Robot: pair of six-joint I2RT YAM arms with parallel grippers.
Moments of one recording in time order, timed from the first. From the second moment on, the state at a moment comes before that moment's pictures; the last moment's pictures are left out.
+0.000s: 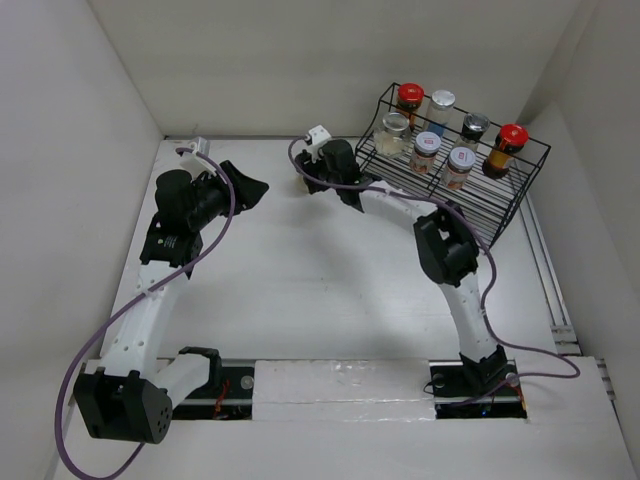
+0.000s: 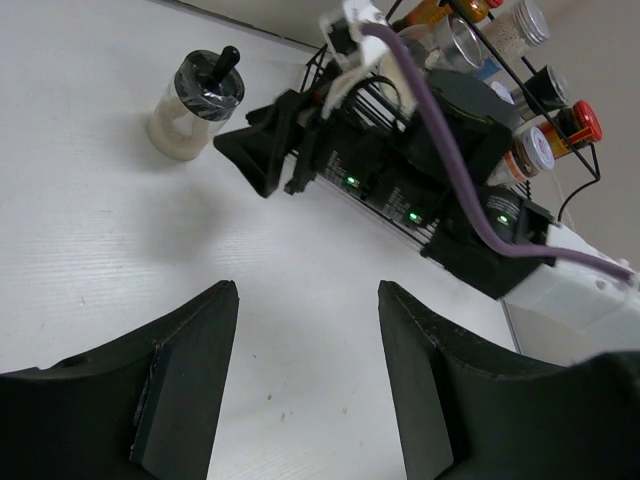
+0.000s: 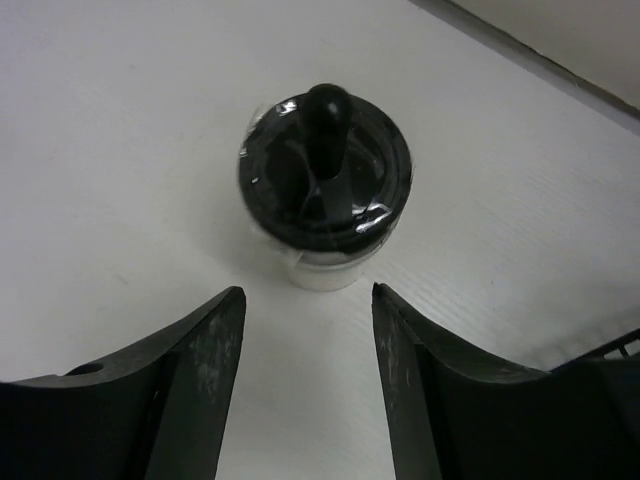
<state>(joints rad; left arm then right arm) -0.11 1.04 0.96 -0.16 0.41 -0.60 0.61 2.32 1.90 0.01 0.02 -0.02</state>
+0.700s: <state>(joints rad) -0.11 1.04 0.96 -0.16 0.41 -0.60 0.62 2.28 1.96 -0.01 -0.03 -0.03</state>
